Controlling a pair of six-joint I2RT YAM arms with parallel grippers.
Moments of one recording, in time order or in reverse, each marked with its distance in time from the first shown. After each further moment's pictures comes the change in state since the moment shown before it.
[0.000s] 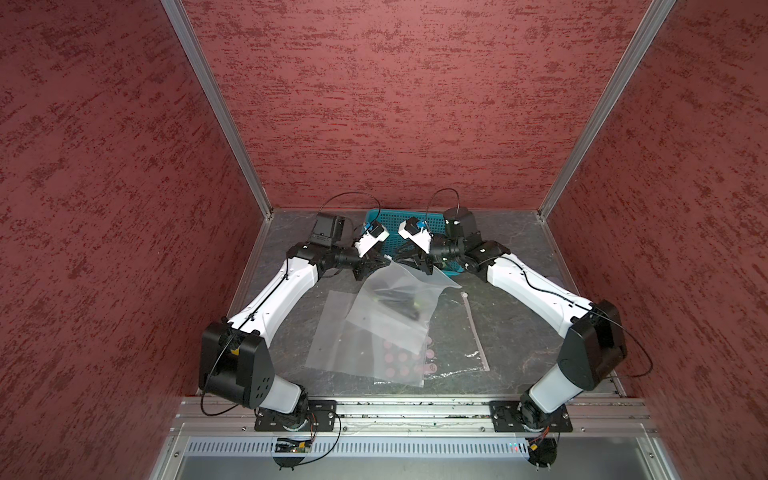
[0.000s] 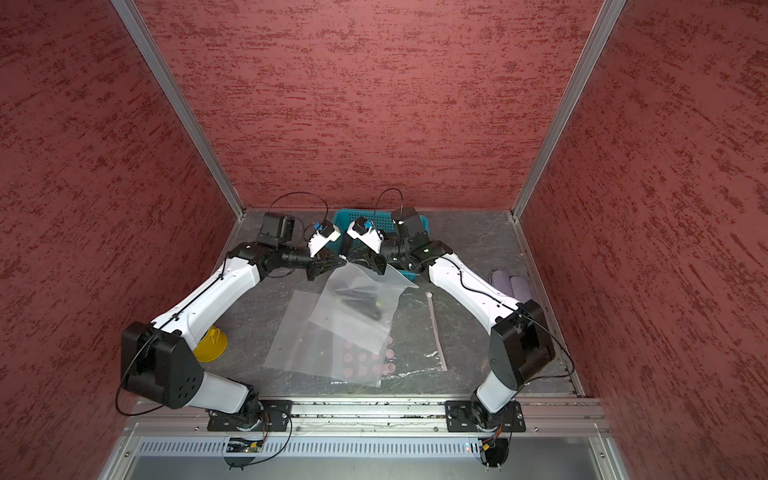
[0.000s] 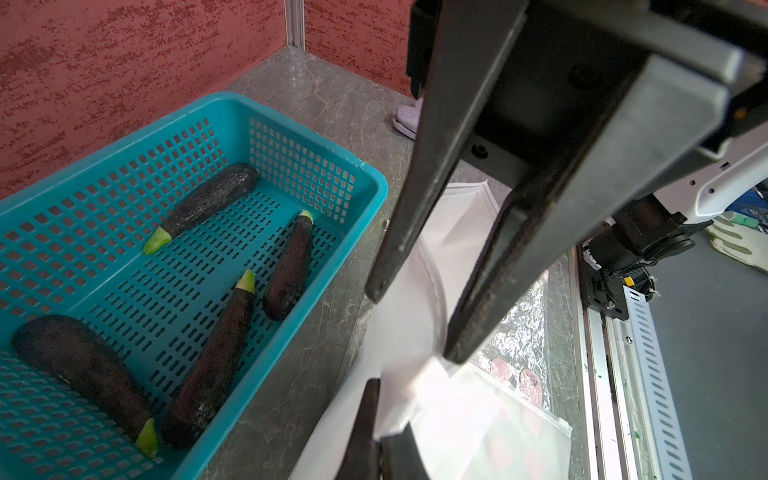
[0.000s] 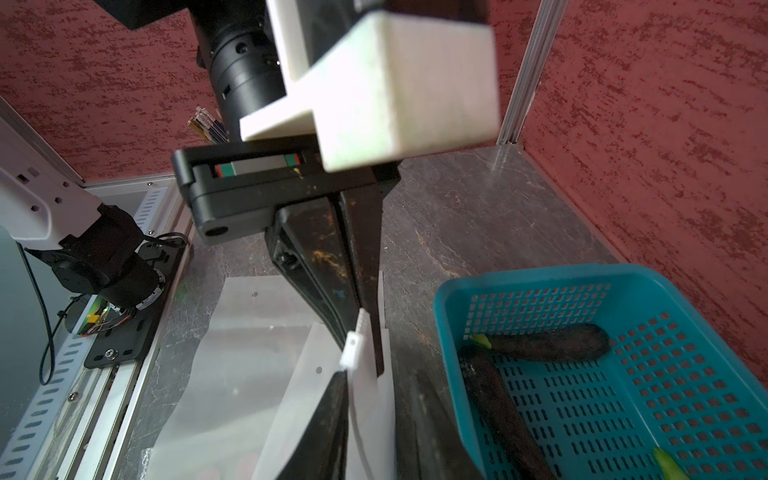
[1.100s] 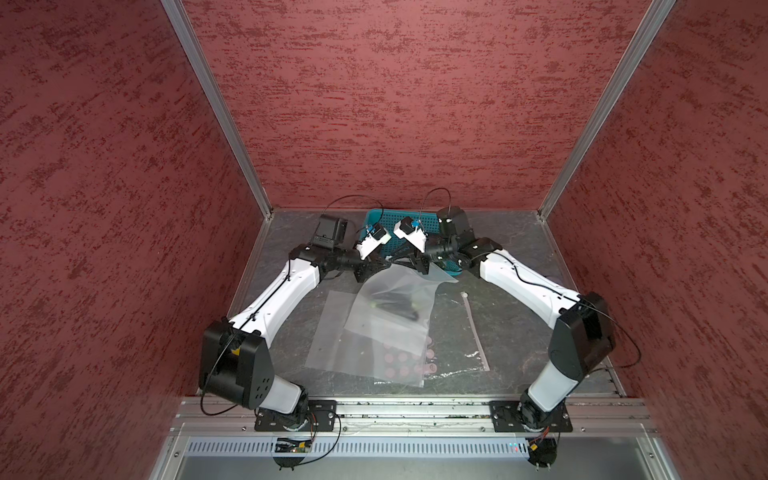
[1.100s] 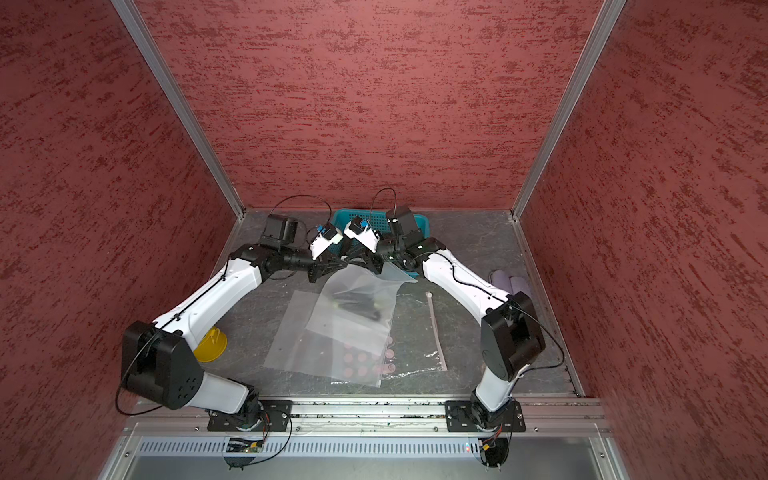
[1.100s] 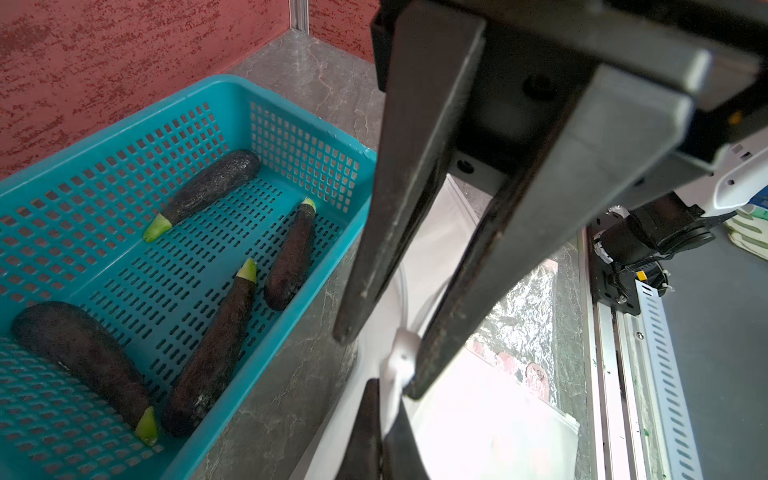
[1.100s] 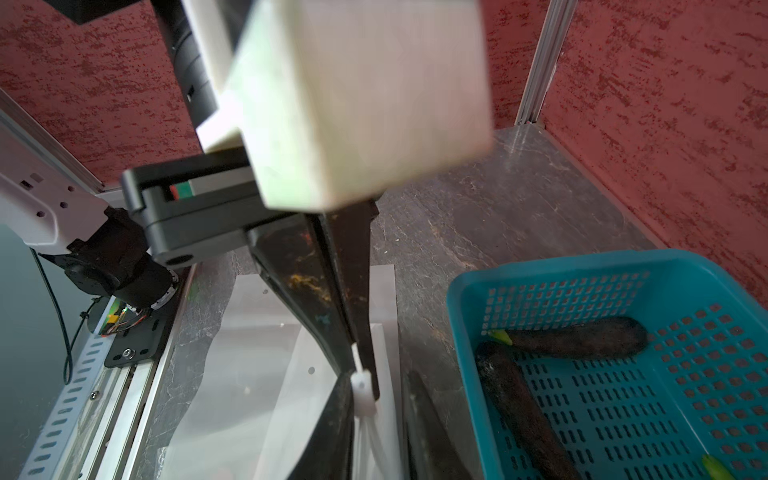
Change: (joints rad) left arm -0.016 -0.002 -0.016 0.001 -0.041 0.000; right arm 0.001 0.070 0.048 -0.029 -0.027 0.025
